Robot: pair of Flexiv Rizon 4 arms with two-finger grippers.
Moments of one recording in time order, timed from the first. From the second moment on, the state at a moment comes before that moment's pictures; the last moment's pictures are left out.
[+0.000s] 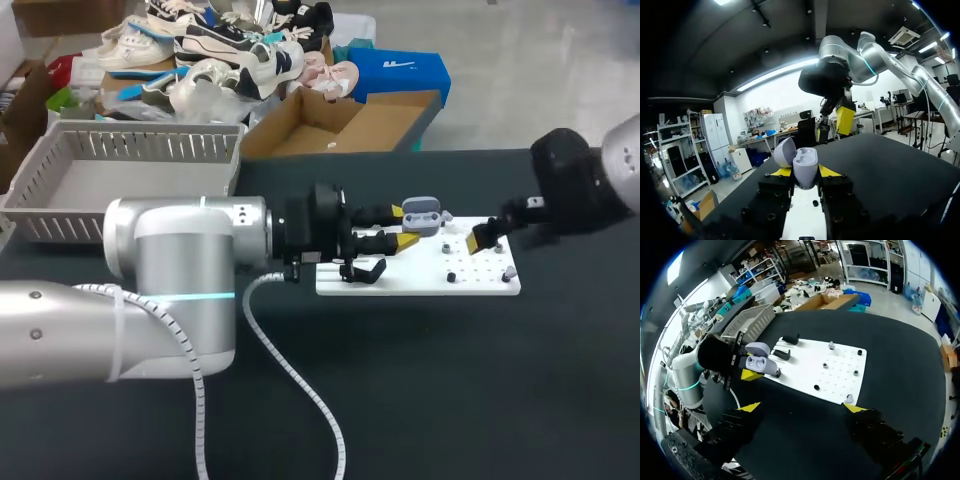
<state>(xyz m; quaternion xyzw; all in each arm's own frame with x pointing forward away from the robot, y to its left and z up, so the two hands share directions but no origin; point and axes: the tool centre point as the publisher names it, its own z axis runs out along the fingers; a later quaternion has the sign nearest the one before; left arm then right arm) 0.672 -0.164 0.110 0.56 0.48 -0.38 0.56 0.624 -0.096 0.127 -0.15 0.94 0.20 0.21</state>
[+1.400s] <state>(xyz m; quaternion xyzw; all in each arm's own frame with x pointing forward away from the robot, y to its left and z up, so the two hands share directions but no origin) 0.671 -0.164 0.111 0.56 0.48 -0.38 0.56 0.645 -0.147 0.059 -0.25 0.95 -0.04 0.19</state>
